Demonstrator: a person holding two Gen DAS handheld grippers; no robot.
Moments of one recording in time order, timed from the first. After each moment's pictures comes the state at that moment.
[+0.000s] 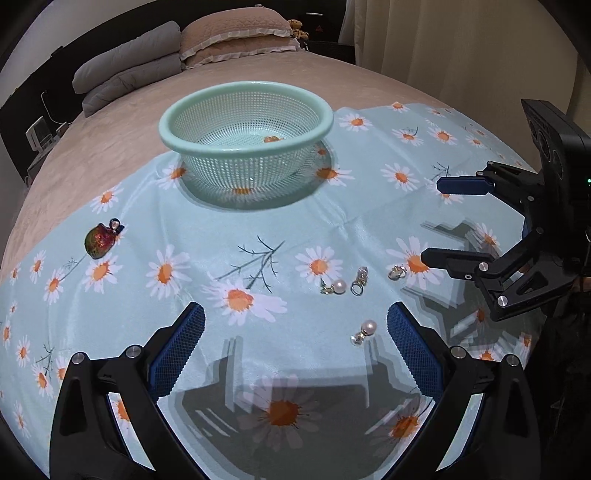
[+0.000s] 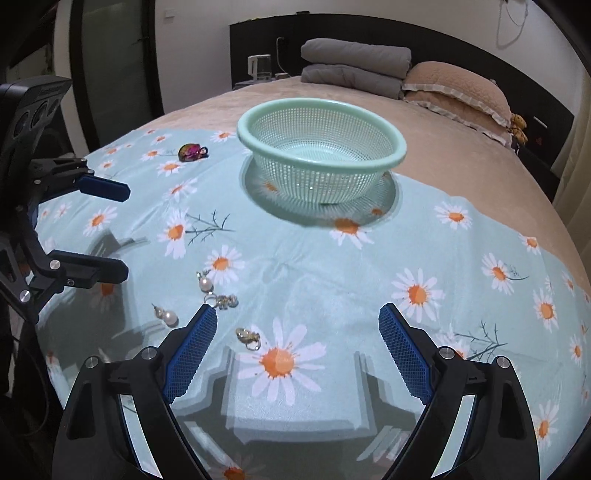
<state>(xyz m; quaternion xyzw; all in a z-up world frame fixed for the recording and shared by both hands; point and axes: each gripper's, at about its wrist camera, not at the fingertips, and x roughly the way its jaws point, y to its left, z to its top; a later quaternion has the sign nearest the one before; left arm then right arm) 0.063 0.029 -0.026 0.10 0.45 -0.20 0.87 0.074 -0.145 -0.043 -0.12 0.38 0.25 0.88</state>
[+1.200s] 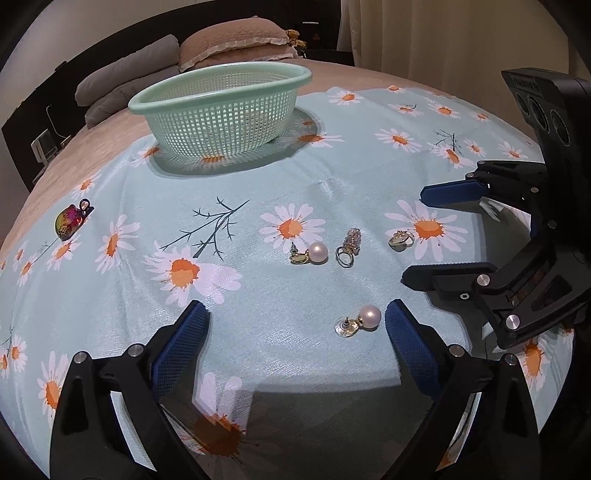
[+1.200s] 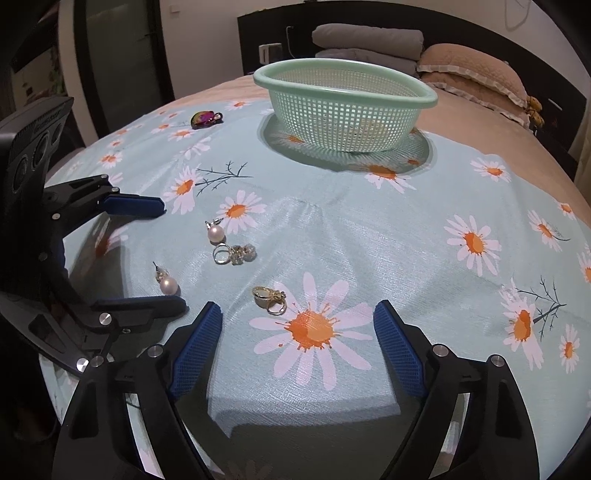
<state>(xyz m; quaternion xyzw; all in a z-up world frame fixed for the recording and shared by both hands) 0.048 0.001 -0.090 0.12 0.40 -0.18 0.89 0.070 -0.134 -0.097 -0.10 0.40 0.28 0.87</state>
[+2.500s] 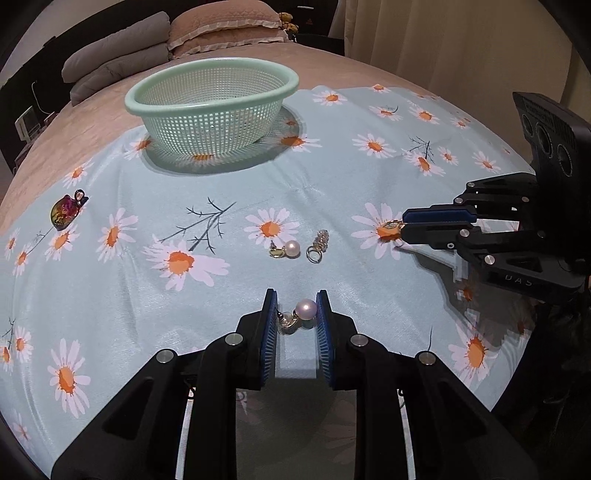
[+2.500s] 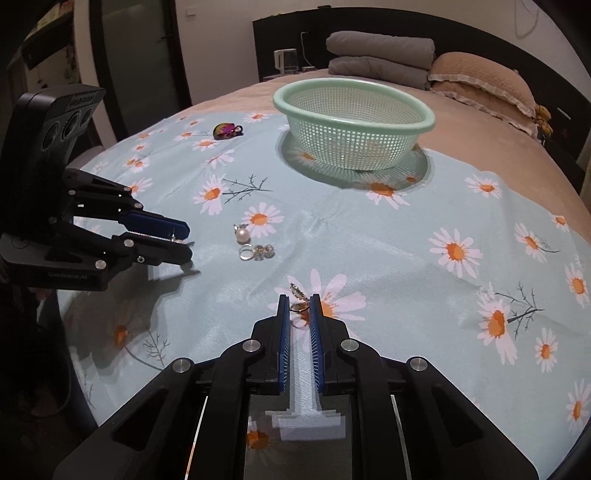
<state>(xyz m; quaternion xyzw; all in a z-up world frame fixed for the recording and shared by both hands) 0.043 0.010 -0.054 0.09 0.45 -0.21 0.86 0.053 -0.154 -0.067 -0.10 0.39 0.31 0.86</state>
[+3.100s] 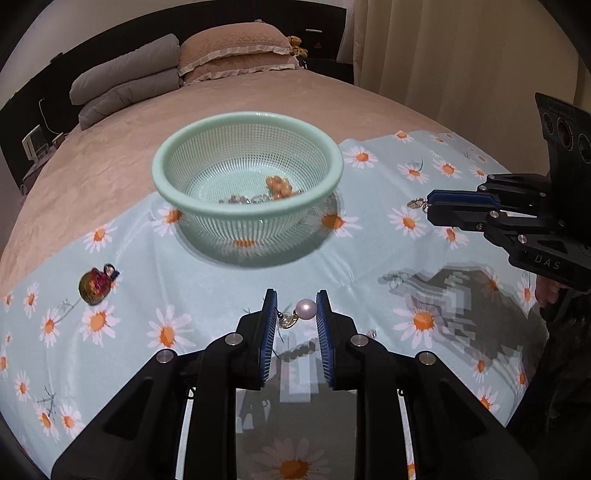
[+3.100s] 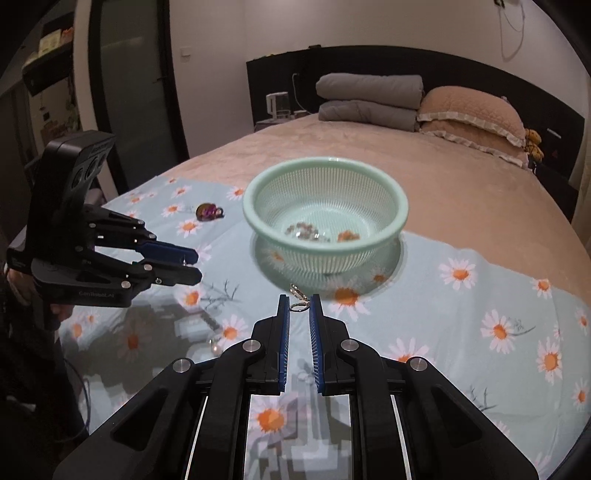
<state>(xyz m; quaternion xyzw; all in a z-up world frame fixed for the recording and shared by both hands) 0.112 0.023 0.002 0.09 0.41 -0.21 0.88 0.113 -0.158 0.010 -0.07 0.32 0.31 0.89</state>
